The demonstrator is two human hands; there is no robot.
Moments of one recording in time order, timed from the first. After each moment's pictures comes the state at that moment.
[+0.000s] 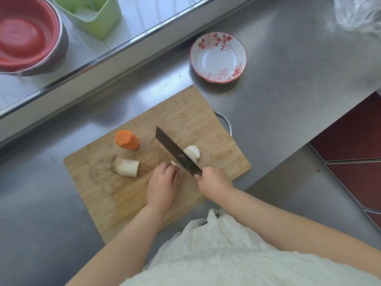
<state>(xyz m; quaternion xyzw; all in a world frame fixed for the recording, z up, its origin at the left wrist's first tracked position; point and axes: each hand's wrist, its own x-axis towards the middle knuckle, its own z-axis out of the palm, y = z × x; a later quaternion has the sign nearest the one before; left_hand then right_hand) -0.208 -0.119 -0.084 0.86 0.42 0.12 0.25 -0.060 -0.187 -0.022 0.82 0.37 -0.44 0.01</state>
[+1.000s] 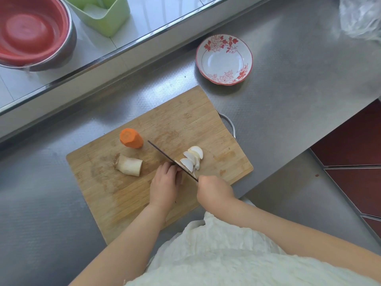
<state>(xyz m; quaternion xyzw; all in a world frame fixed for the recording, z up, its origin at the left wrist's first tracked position) -0.208 -0.117 -0.088 0.86 0.43 0.11 0.24 -0.080 -0.189 -0.001 0.80 0.43 -0.40 0.11</state>
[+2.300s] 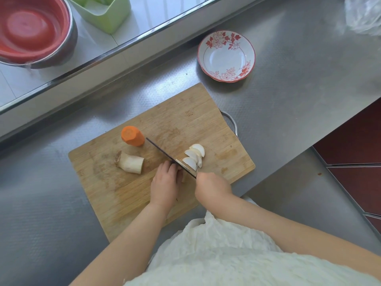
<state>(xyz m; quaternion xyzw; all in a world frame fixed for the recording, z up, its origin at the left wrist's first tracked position) -0.211 -0.119 -0.090 0.86 0.44 0.09 0.24 -0.085 -0.181 0.000 0.80 0.43 -0.39 0.11</state>
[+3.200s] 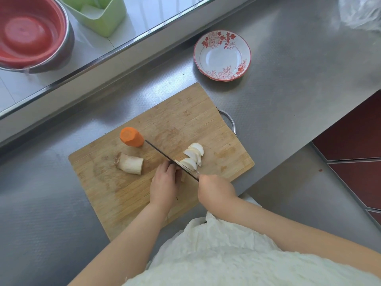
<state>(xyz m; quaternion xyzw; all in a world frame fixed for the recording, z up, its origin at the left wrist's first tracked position) -0.213 -0.119 -0.086 0.85 0.44 0.08 0.25 -0.086 -0.198 0.001 0.80 0.46 -0.38 0.08</state>
